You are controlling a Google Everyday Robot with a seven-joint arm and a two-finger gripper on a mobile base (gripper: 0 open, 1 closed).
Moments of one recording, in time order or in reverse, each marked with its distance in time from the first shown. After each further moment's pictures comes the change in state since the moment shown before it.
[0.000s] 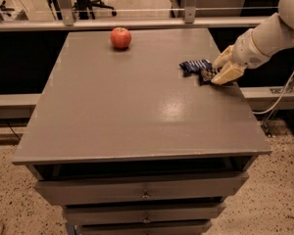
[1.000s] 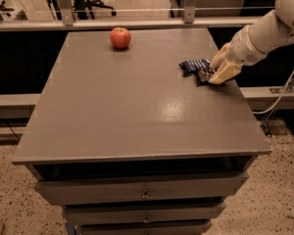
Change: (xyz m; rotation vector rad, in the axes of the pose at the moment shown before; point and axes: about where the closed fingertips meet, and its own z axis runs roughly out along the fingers) arm -0.012 -0.009 0.001 0.037 -0.007 -0.029
